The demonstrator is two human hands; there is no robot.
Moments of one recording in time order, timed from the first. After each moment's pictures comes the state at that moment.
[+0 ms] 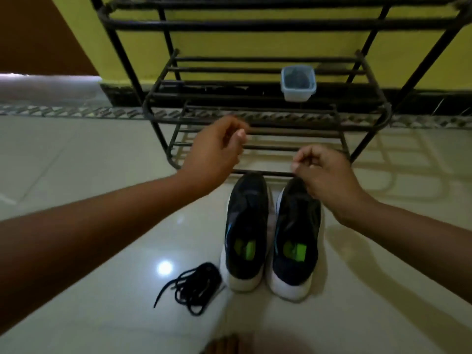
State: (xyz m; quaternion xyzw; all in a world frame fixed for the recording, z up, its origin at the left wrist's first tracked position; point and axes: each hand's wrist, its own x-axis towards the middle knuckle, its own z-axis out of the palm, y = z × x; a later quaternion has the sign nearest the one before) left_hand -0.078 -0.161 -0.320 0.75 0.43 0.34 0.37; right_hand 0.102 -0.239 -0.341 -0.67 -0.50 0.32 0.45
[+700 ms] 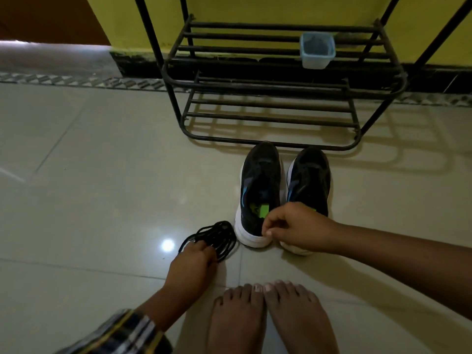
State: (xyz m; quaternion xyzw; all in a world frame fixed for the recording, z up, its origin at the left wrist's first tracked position) left_hand -0.207 -0.321 -0.499 0.82 0.54 0.03 0.19; right_hand 0.040 -0.313 -0.394 -0.58 -0.70 0.42 0.08
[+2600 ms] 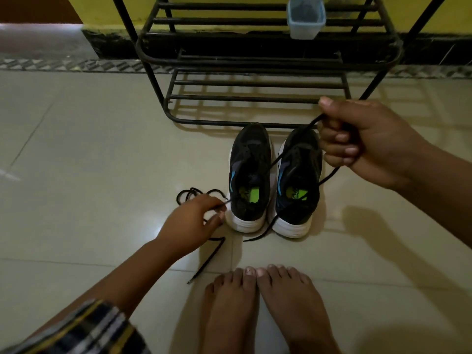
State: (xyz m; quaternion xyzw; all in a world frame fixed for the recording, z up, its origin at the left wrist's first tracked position) left_hand -0.181 -0.270 -0.449 0.83 0.47 0.07 0.30; right_hand 0.095 -0.300 -0.305 -0.54 -0.41 0.57 0.46
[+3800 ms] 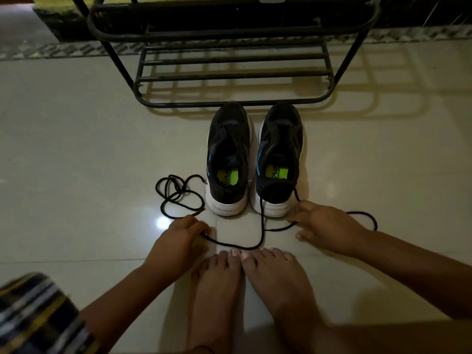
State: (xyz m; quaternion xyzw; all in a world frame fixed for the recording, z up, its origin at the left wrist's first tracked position) left_hand -0.191 -0.324 -0.489 0.86 0.44 -0.04 0.25; right_hand 0.123 -0.399 -0.477 -0.64 -0.71 0.29 -0.07
